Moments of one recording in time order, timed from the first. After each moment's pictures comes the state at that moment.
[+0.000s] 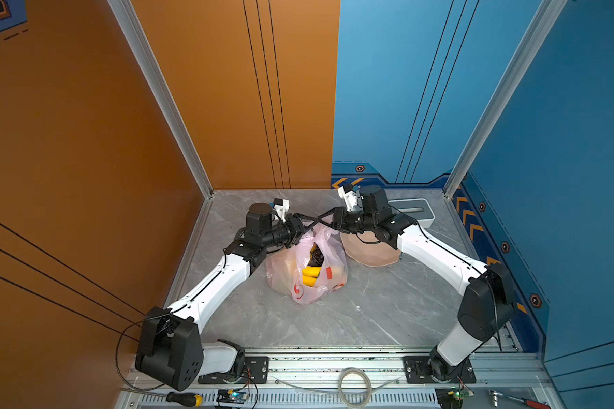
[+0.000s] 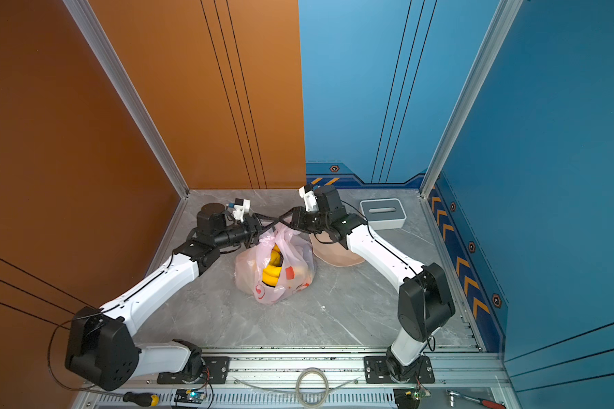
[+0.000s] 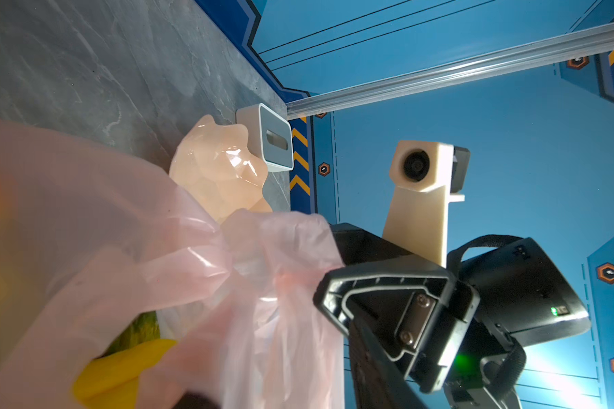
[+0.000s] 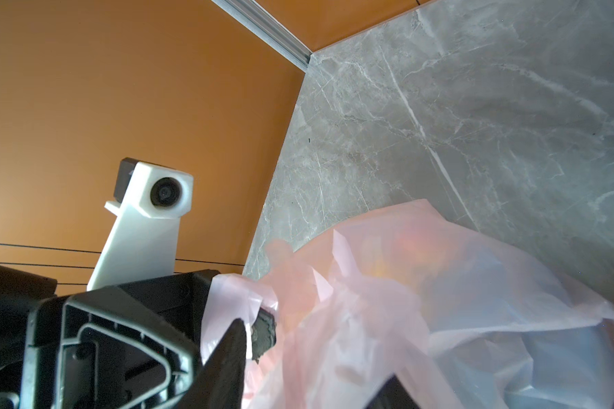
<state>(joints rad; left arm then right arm) -0.34 1.32 1.00 -0.04 0.63 -1.11 0.56 1.67 1.42 -0.25 -0.52 0.74</state>
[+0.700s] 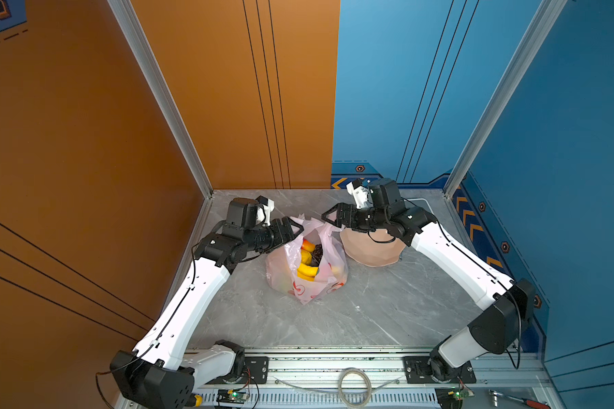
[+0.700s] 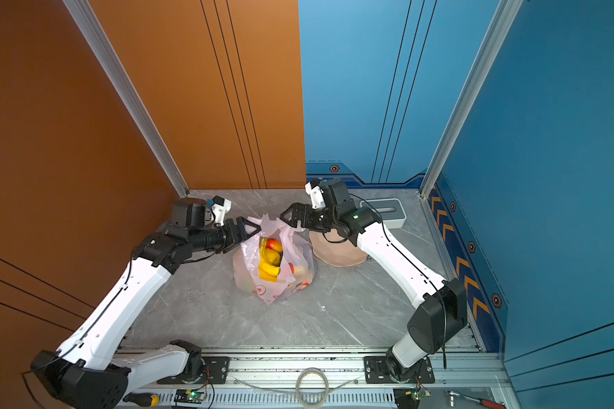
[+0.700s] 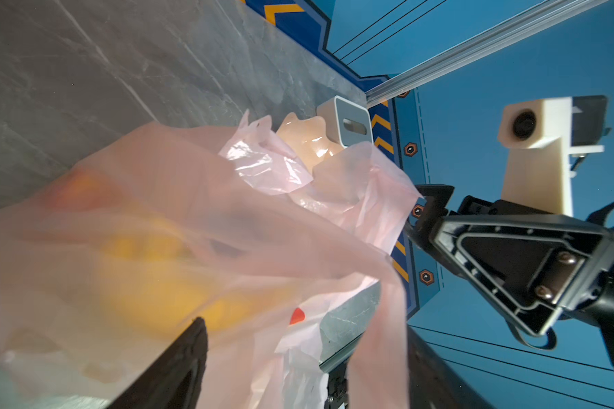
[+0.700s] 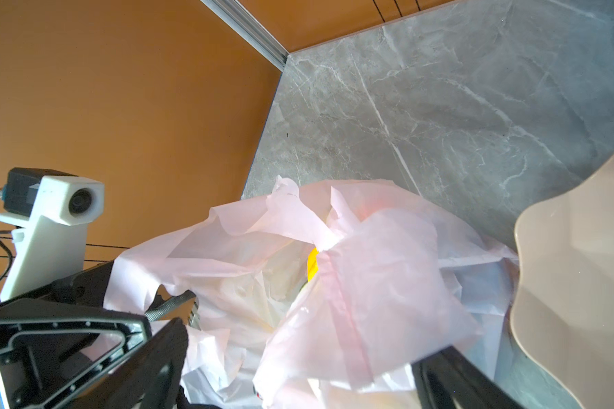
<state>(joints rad) -0.30 1.17 1.26 -0.76 0.44 -0.70 0.56 1.58 1.56 -0.60 -0.43 0.62</state>
